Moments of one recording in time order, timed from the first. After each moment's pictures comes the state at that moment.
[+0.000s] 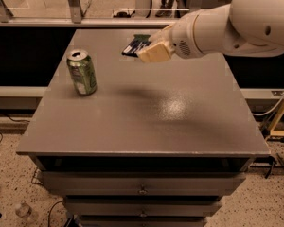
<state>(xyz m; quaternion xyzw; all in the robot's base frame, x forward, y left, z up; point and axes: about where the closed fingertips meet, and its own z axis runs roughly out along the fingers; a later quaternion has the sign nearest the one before) 0.613 -0.050 0.968 -0.43 0.74 0.13 0.51</state>
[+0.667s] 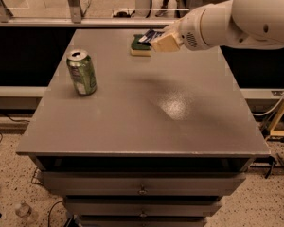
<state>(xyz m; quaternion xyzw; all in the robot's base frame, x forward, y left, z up) 0.652 -0.088 0.971 -0.39 0.76 0.08 0.52</state>
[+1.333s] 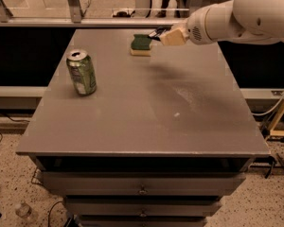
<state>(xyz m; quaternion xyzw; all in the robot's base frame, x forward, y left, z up) 0.711 -0.121 0.952 -0.35 0.78 0.10 0.52</state>
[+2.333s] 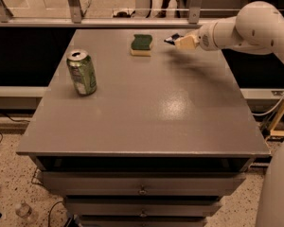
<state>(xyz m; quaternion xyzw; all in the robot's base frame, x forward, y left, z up) 0.788 -0.187 0.892 -0.28 0.81 0.10 0.51</state>
